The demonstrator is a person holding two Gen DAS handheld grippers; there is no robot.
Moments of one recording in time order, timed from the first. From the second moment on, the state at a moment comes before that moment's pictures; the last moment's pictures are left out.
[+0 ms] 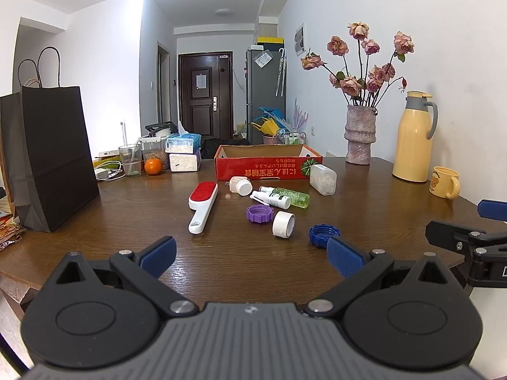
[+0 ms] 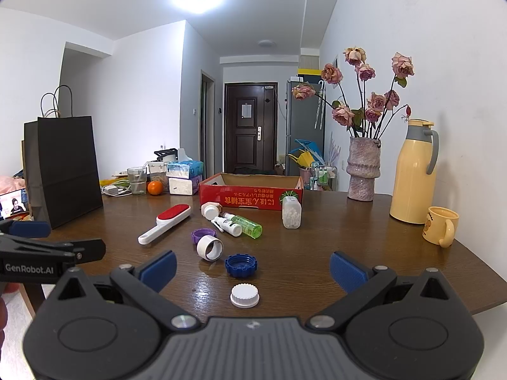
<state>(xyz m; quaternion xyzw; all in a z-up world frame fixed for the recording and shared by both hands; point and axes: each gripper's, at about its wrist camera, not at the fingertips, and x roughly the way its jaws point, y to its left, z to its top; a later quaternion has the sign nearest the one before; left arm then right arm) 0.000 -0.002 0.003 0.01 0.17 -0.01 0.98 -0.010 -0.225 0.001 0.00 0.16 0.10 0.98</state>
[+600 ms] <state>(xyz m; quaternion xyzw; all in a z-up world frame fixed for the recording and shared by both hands) 0.000 -0.002 0.003 0.01 0.17 -0.01 0.98 -0.010 -0.225 0.001 0.00 0.16 0.10 0.98</state>
